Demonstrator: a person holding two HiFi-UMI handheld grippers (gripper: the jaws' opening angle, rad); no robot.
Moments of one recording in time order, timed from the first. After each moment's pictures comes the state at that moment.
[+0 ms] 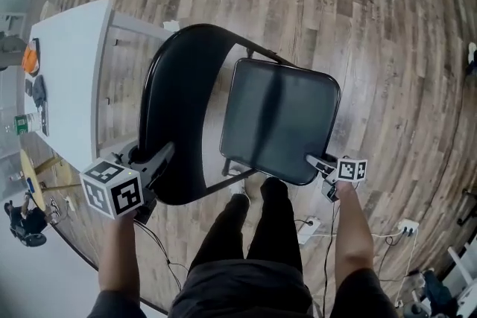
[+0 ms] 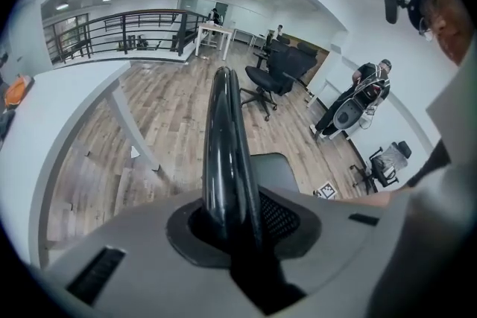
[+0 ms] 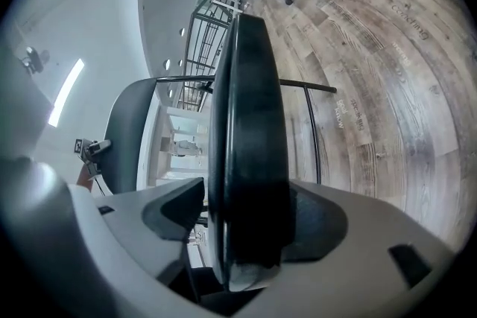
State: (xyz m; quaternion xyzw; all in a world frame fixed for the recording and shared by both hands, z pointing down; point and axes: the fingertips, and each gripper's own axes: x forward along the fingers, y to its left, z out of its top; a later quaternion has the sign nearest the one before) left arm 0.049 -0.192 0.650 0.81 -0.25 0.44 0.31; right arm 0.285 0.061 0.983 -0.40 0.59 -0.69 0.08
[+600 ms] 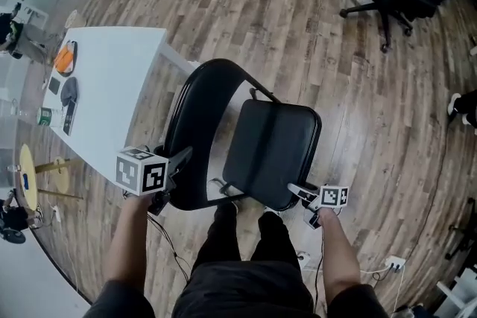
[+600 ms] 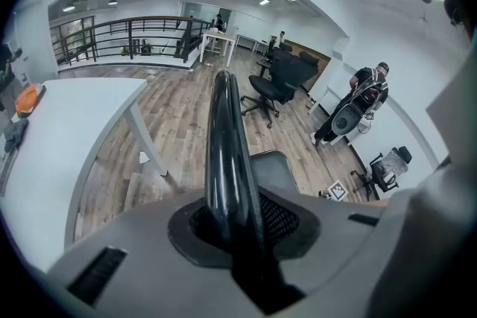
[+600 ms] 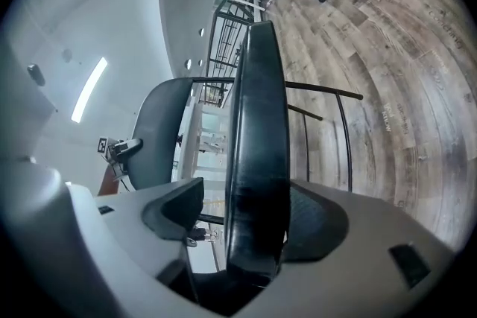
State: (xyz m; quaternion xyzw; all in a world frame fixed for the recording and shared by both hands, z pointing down) left arm 0.002 -0.204 0.582 0.81 -0.26 0.43 0.31; right arm 0.205 0.001 0.834 -0.36 0.65 -0.66 0.12
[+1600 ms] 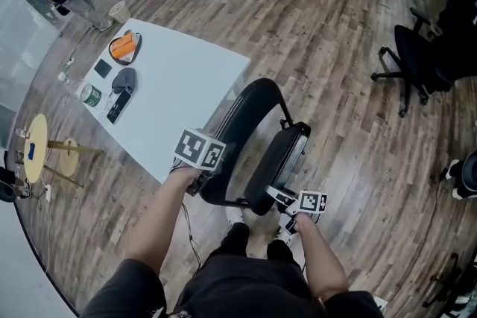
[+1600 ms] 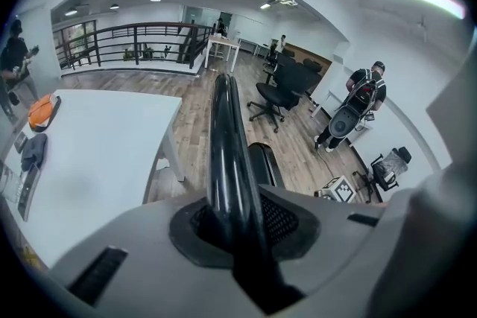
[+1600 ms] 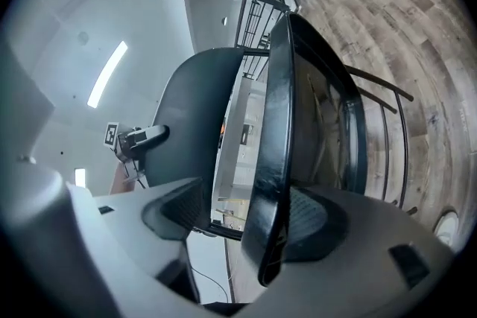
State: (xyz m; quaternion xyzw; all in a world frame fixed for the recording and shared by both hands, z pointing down) left arm -0.121 -0.274 0.519 0.81 -0.27 0.42 0.30; right arm -0.034 -0.151 0.674 -0.29 0.71 -0.62 0.12
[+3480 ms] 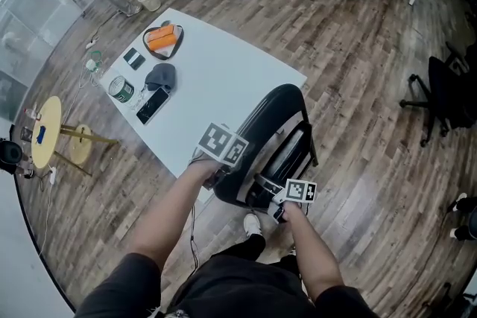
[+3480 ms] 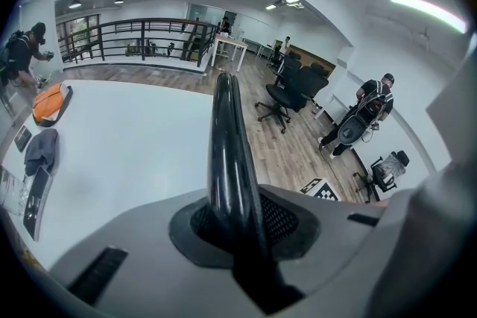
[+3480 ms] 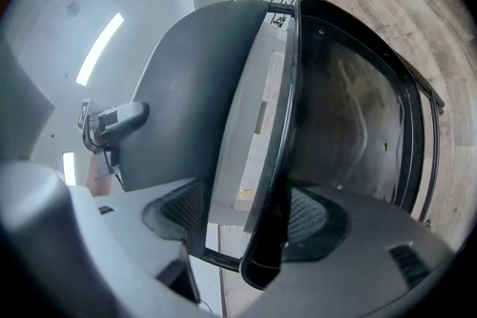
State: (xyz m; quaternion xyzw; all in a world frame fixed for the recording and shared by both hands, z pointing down) left arm -0.254 -0.371 0.538 0.81 -0.26 0.42 0.32; right arm -0.242 -0.299 0.688 -0.27 0.74 -0.61 0.07
